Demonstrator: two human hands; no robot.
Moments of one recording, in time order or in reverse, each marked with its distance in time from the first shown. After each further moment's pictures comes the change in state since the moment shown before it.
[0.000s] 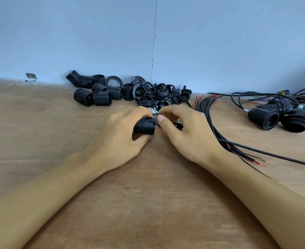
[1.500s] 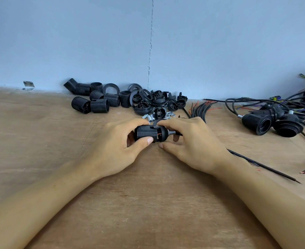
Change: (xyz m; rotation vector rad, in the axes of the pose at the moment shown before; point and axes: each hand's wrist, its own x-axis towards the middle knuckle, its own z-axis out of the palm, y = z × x) left_hand 0.000 0.010 -0.012 -0.114 -0.051 -0.069; right_hand -0.002 0.009 -0.020 -0.207 -0.181 -0.149
